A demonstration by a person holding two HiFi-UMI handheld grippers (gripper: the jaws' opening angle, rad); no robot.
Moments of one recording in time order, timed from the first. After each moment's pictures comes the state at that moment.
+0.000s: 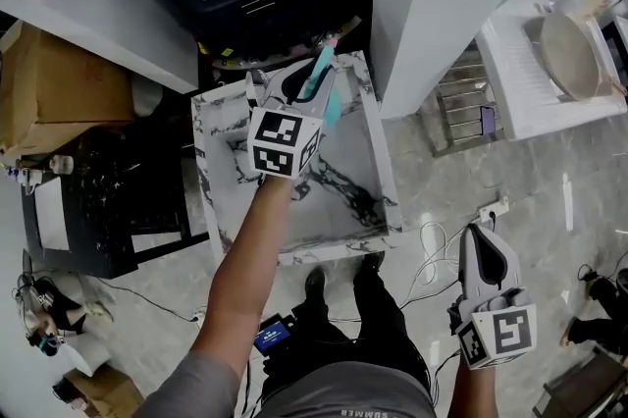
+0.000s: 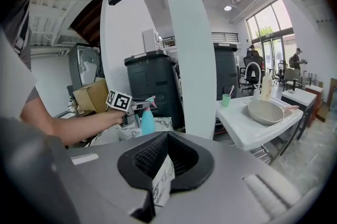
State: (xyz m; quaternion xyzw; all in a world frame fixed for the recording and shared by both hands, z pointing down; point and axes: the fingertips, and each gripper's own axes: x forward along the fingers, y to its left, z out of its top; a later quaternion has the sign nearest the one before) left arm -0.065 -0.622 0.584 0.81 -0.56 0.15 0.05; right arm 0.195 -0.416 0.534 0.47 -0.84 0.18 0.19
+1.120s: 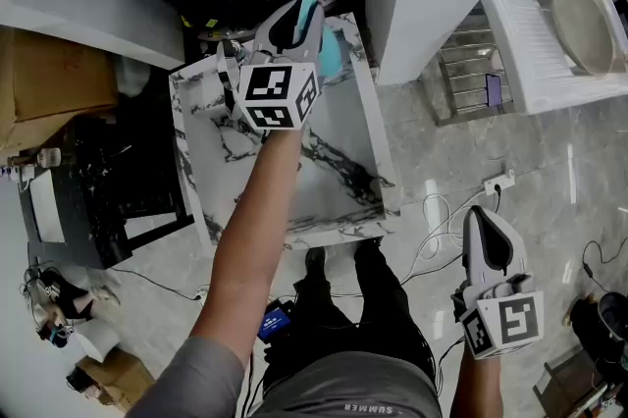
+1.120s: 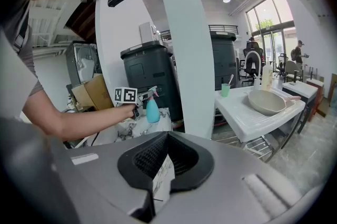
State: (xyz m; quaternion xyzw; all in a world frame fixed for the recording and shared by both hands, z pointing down) left arm -0.070 -0.677 0.602 0.79 -0.62 0.06 0.02; right arm 0.208 -0.429 0.583 0.46 -0.84 0.21 0.21
